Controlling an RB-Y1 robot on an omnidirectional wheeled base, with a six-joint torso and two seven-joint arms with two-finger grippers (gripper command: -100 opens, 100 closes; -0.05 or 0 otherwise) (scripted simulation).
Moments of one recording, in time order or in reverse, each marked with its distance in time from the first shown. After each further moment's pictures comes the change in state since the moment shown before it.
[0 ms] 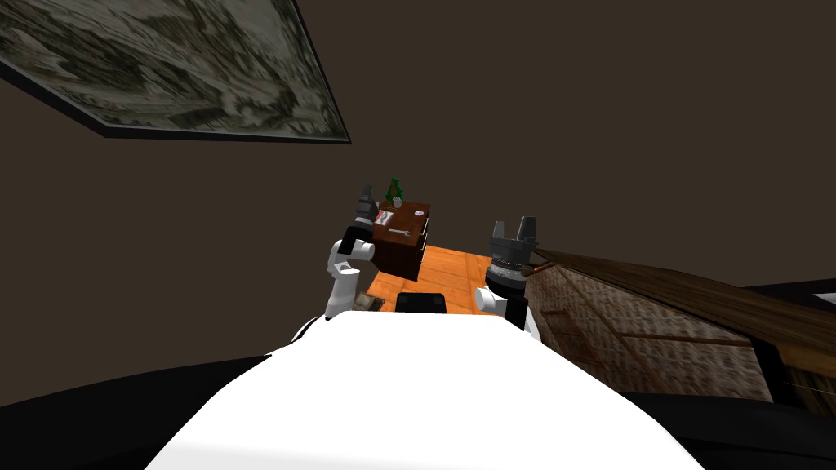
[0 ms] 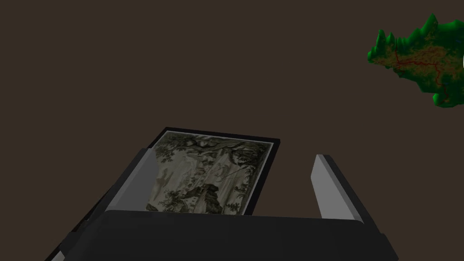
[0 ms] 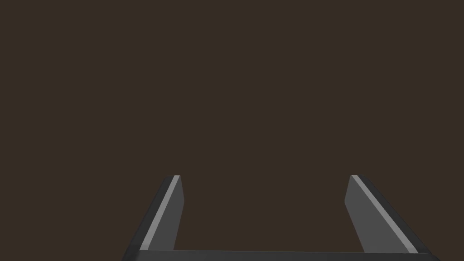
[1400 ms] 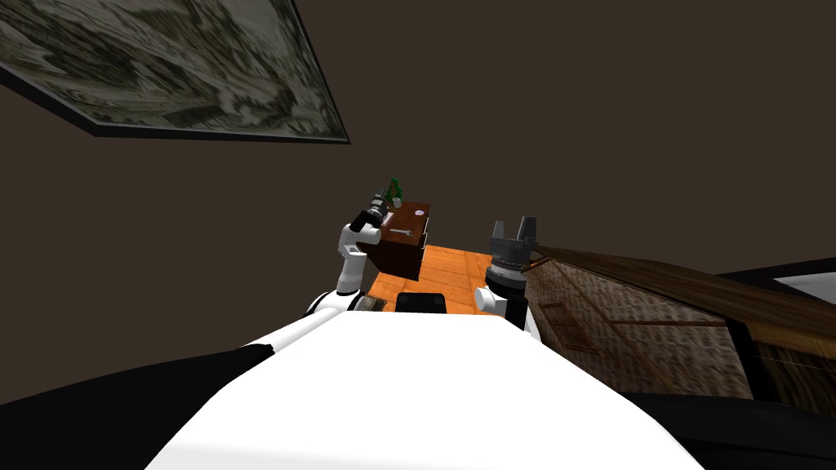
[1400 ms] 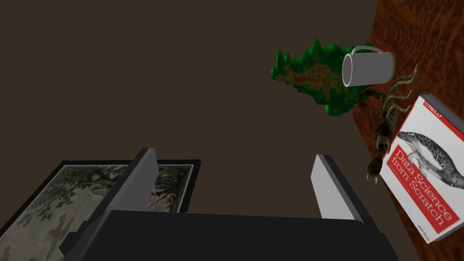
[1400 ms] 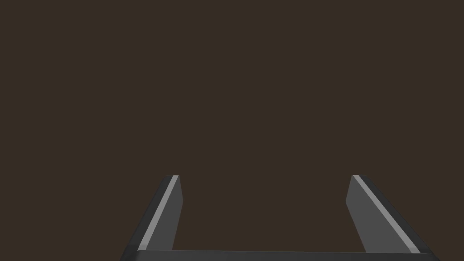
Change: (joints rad) left arm -0.242 0.005 -0.009 0.187 0.042 0.377 0.034; right arm 0.000 0.000 0.000 0.000 0.000 0.000 0.000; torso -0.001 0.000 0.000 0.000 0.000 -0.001
